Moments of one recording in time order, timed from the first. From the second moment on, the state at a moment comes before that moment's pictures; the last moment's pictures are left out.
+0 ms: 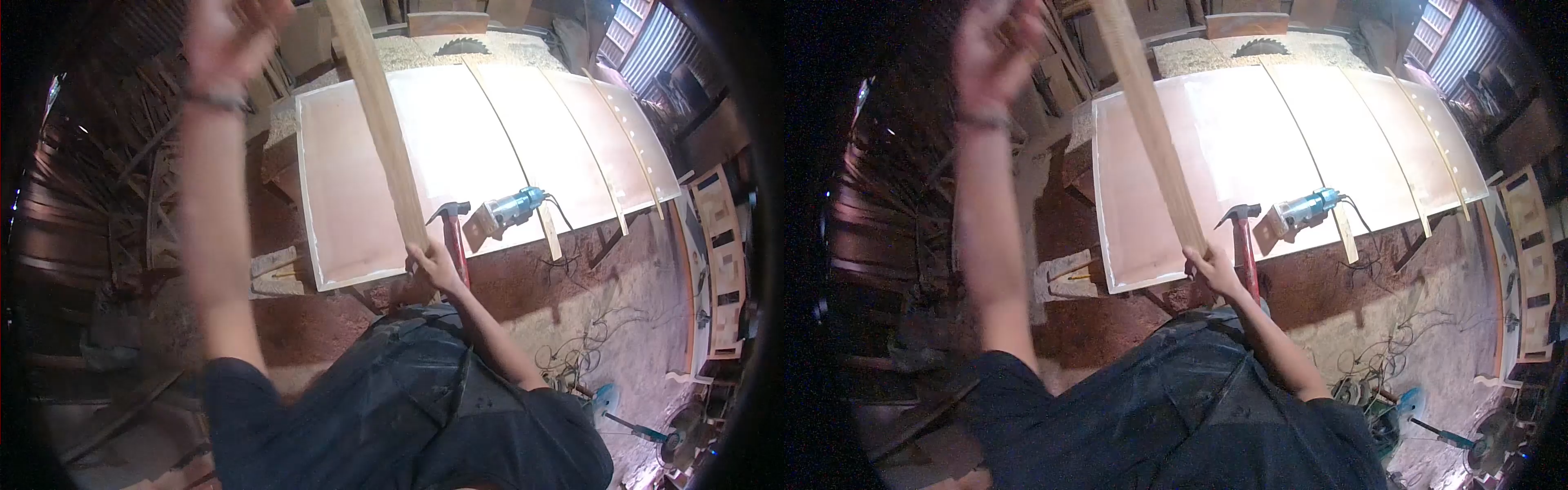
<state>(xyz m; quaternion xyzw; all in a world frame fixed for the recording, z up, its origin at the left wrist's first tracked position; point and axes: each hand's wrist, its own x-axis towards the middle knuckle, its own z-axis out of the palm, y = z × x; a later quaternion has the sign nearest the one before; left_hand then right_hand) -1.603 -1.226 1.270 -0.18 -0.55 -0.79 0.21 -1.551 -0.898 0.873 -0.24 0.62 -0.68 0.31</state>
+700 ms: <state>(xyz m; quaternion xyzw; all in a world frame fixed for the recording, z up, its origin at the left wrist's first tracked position) -1.577 -1.110 0.994 -0.14 -0.67 -0.69 0.22 -1.596 -0.944 1.049 -0.12 0.43 -0.81 0.37</state>
